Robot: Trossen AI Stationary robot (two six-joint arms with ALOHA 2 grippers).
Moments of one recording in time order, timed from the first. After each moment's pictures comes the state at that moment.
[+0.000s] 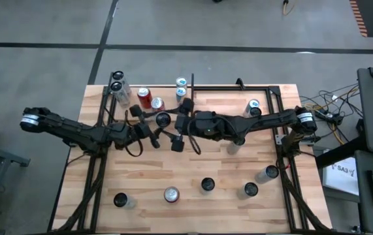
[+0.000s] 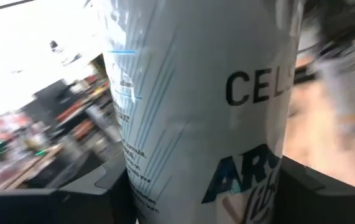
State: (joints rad) left arm -0.14 1.06 0.52 0.52 -0.75 0.53; right arm 0.08 1.78 1.59 0.05 0.36 -0.22
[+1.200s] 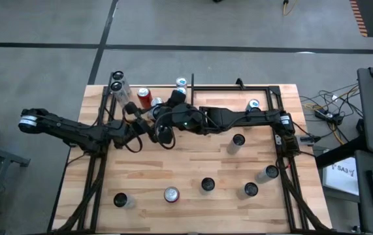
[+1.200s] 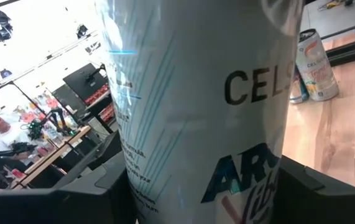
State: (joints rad) left arm -0.11 1.02 0.48 0.54 -0.82 0.56; right arm 0.04 2.02 2.09 -0.42 0.47 -0.19
